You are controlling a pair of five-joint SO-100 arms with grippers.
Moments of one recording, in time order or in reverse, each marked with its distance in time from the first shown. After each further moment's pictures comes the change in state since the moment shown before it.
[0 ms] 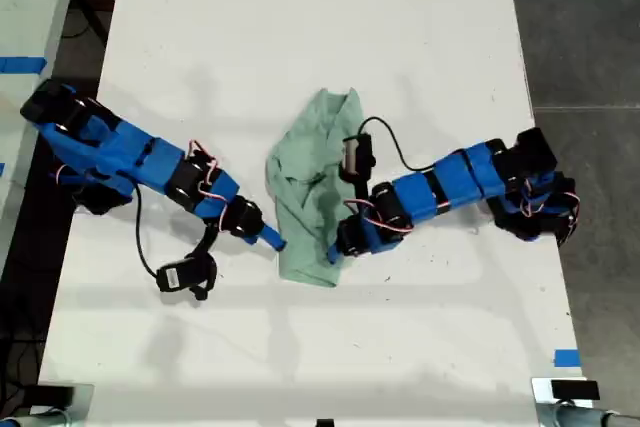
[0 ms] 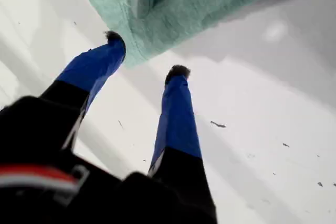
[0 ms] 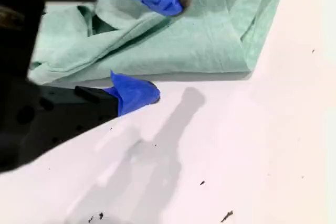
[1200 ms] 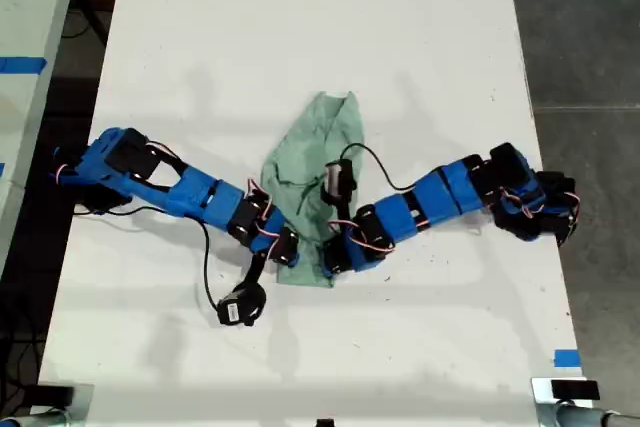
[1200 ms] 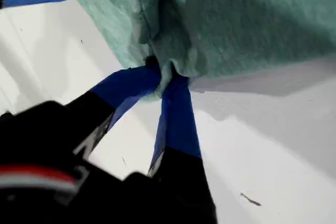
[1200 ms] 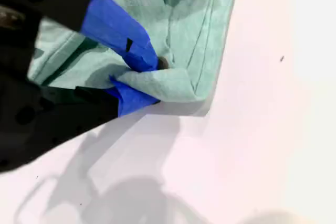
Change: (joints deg) arm 0 1.3 -41.9 -47.1 14.7 0.4; arm 1 -1.4 -14.3 -4.3 -14.3 -0.3
